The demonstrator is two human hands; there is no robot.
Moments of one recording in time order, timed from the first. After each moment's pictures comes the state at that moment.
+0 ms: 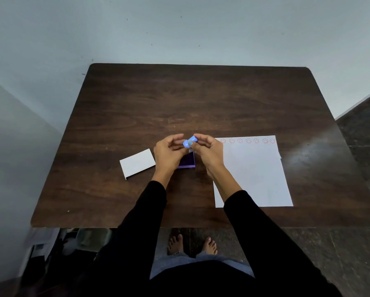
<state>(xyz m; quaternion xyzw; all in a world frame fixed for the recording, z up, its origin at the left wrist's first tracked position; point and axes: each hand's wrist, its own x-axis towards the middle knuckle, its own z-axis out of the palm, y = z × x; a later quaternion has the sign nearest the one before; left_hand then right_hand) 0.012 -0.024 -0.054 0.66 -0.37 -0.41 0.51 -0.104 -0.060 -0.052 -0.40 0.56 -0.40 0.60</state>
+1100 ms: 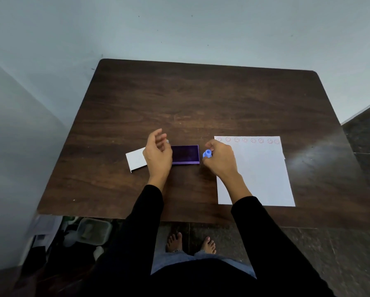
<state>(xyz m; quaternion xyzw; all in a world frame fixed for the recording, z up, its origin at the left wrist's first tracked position) 0.030 0.003 -0.053 0.72 -0.31 -0.24 0.57 -0.127 -0.043 -0.042 -0.70 0.63 -0.15 0.30</state>
